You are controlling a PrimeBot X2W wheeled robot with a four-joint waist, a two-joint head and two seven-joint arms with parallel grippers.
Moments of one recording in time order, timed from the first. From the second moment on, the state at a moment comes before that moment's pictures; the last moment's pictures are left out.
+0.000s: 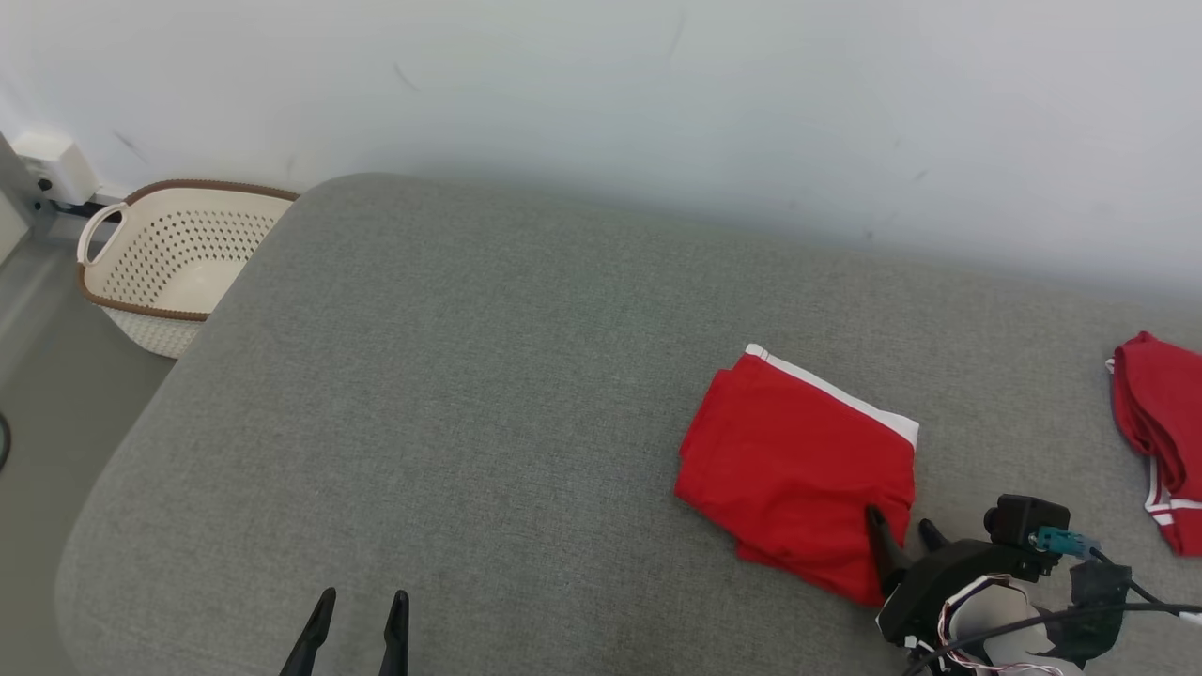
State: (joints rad) left arm 0.03 0.05 -0.08 0.04 -0.13 -0.04 -0.26; right arm -0.47 -0.21 0.38 0.92 0.65 0.13 -0.12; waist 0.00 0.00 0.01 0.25
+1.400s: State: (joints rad) left arm -0.07 0.05 -0.07 -0.04 -0.13 -0.03 -0.26; right arm -0.96 -0.64 0.95 0.92 0.62 0.13 -0.04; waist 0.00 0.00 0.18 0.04
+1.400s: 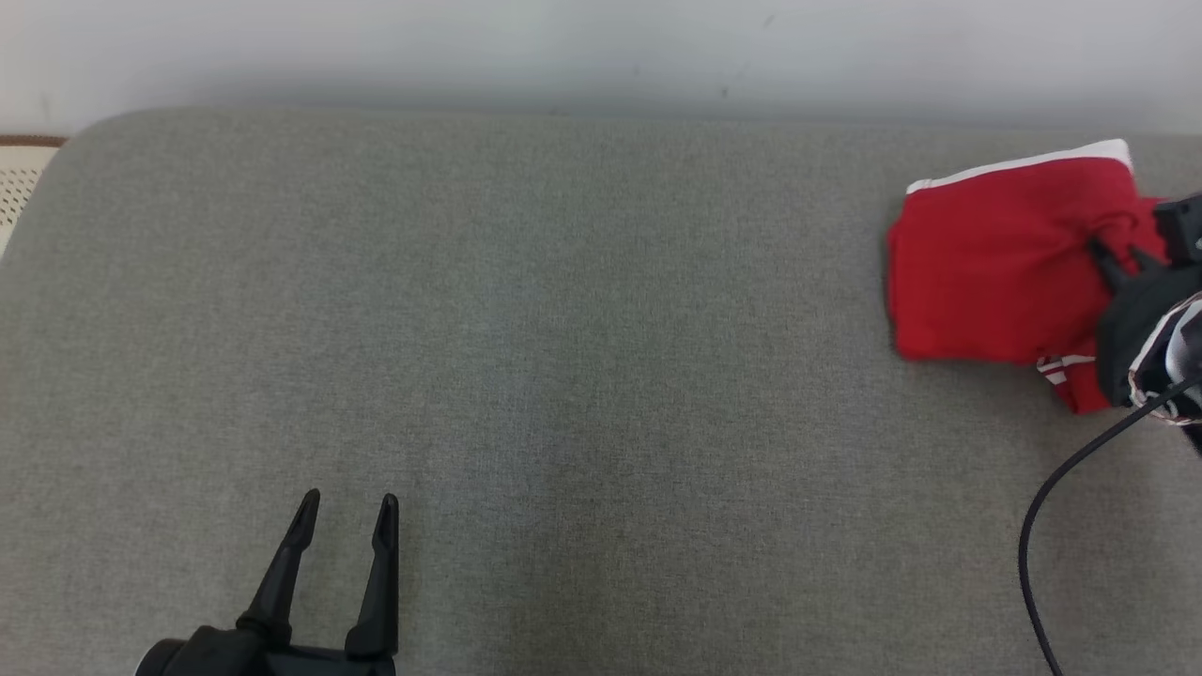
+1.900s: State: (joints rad) left arm -0.08 0.05 -0.05 -0.12 -0.10 -0.04 -0.26; right arm -1.15 -0.89 1.12 0.85 0.75 0.13 0.05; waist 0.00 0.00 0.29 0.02
